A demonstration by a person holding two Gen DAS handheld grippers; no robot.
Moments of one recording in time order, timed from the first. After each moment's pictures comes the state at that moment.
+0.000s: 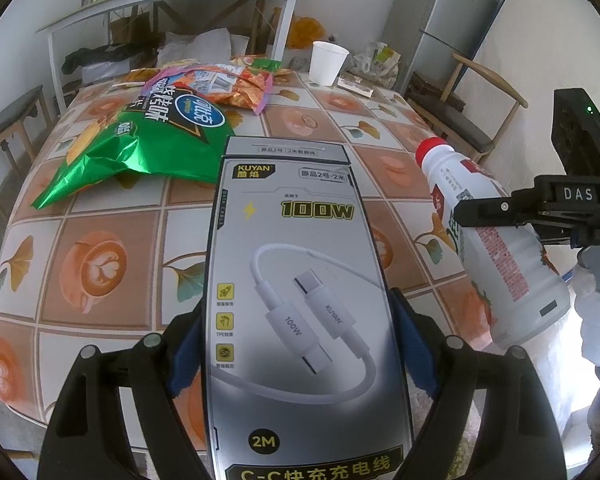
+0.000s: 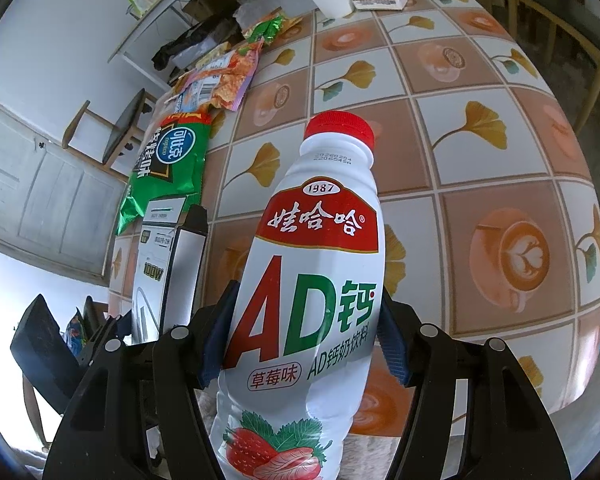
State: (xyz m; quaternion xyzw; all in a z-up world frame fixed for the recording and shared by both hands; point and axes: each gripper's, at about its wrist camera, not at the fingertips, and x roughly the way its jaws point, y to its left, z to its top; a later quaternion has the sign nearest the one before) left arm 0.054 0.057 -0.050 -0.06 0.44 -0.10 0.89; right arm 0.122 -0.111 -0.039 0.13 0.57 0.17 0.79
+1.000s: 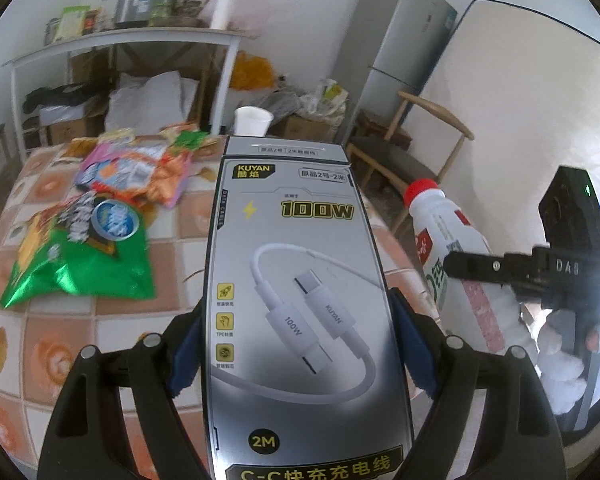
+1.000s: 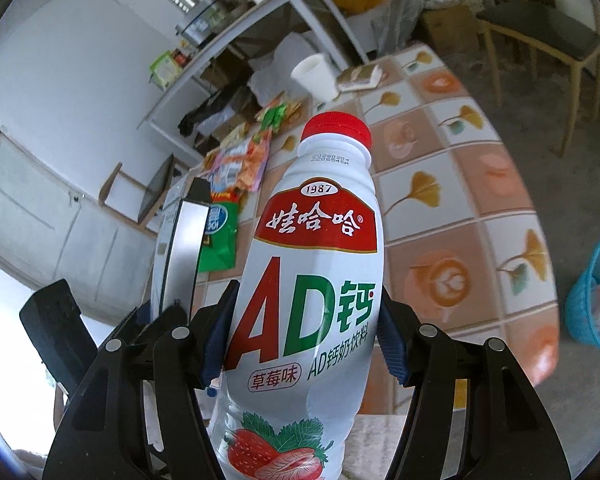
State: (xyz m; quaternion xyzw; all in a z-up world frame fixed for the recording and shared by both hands) left arm 0.083 -0.005 0.035 -0.08 0.37 -0.18 0.91; right arm 0.091 -0.185 0.024 0.20 0.47 0.18 0.84
